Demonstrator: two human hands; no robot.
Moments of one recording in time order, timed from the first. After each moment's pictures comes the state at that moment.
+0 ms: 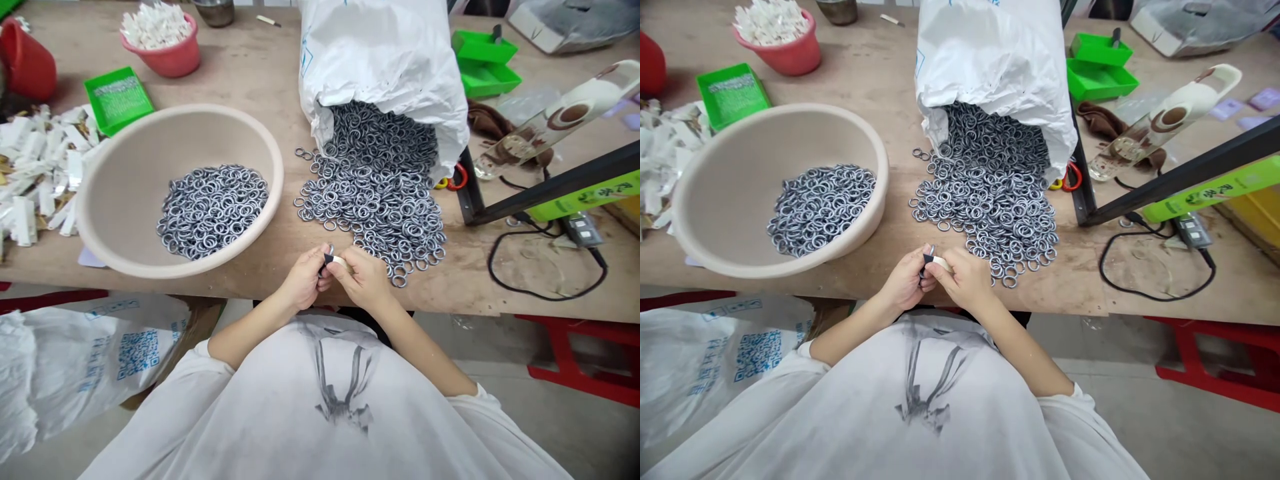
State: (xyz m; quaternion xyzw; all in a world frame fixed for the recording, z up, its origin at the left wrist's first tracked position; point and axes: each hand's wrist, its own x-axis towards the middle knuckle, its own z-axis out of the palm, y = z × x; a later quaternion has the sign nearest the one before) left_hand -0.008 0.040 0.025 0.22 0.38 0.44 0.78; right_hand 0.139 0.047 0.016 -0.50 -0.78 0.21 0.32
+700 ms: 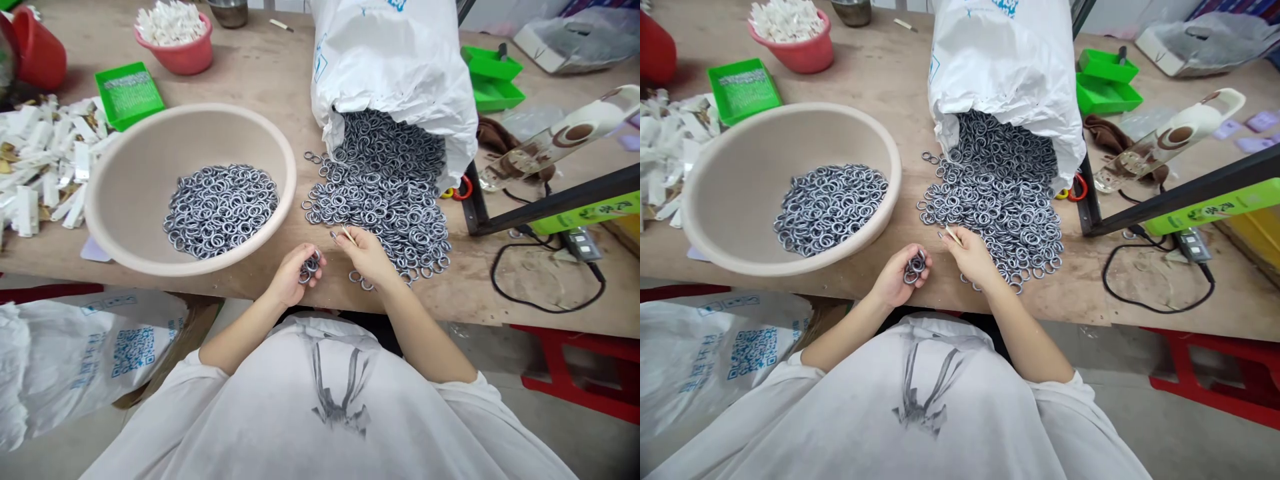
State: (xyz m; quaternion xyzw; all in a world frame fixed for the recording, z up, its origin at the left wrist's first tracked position) left_hand -0.043 0.046 0.011 0.22 0.43 0.47 0.74; right_hand 0.124 0.098 0.016 -0.53 -0.67 0.43 0.30
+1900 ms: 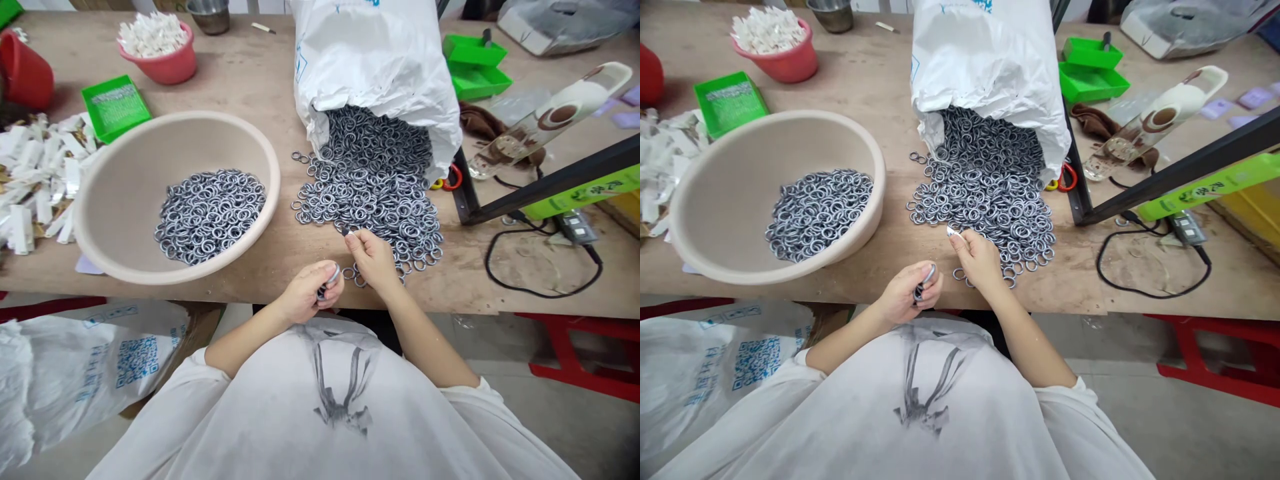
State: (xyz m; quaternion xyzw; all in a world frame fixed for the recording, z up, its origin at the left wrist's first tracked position) left_hand -0.017 0.032 0.031 0.28 0.27 0.38 0.84; right_hand 0.152 0.074 0.017 -0.61 -0.68 0.27 0.31
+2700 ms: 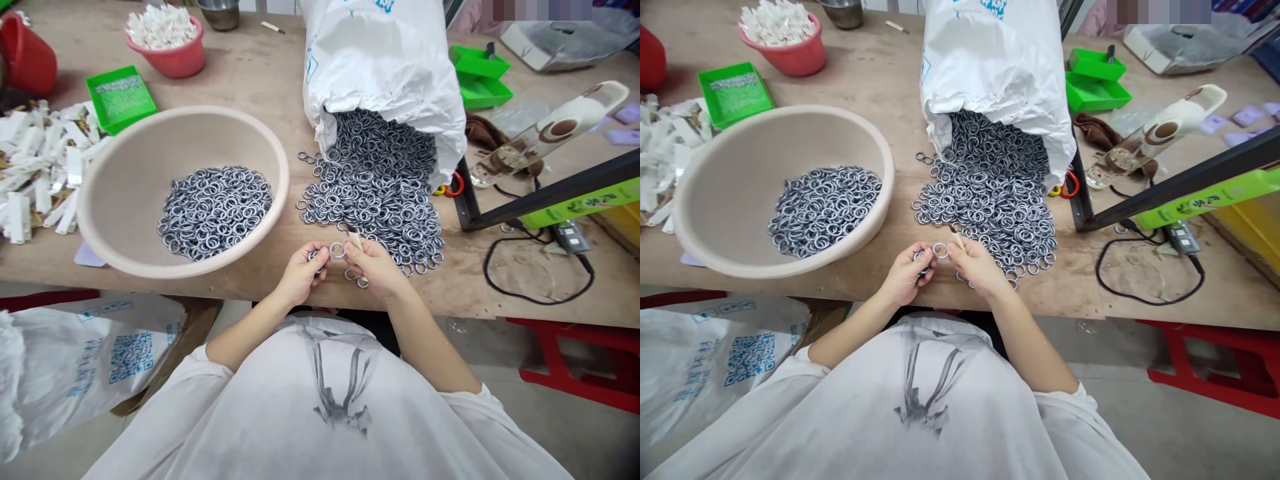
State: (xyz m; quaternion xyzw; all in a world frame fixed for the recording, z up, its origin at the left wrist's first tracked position) left_hand -0.025 0.047 0.012 0.28 0.43 0.47 0.72; right_hand 0.144 0.075 0.027 -0.46 -0.52 0.63 0.34
